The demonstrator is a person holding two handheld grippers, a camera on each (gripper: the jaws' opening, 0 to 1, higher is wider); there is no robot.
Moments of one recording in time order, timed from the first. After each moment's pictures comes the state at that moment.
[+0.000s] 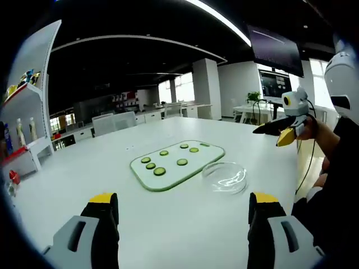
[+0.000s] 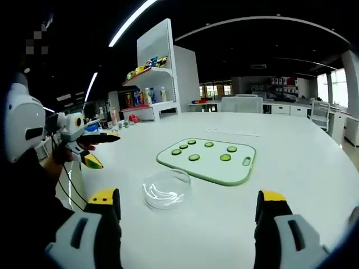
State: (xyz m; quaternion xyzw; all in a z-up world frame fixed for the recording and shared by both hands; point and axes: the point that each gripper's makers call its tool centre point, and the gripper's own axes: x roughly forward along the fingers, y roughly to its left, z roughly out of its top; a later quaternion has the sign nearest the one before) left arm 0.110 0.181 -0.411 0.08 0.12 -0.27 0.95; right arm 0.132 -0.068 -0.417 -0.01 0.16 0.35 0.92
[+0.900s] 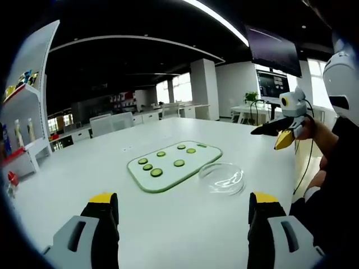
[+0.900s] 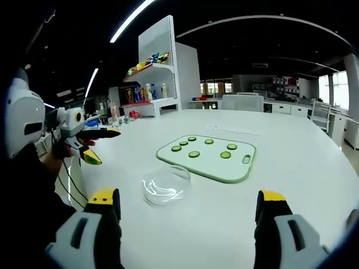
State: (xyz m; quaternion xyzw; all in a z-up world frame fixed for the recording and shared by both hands) left arm 0.109 0.175 -0.410 0.08 0.12 -0.28 0.95; right arm 0.130 -0.069 -0.421 -0.02 0.17 0.35 0.92
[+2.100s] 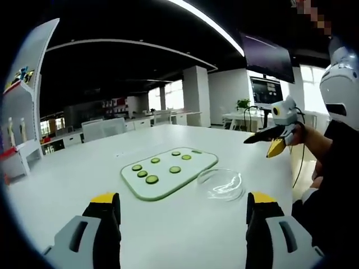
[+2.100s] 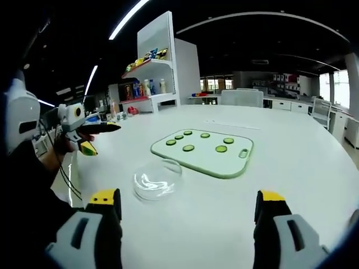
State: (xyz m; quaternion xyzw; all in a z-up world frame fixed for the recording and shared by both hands) left arm 0.123 0.168 -0.412 0.06 0.09 -0.33 0.94; right arm 0.149 -0.080 -0.442 -0.02 0.19 0.35 0.92
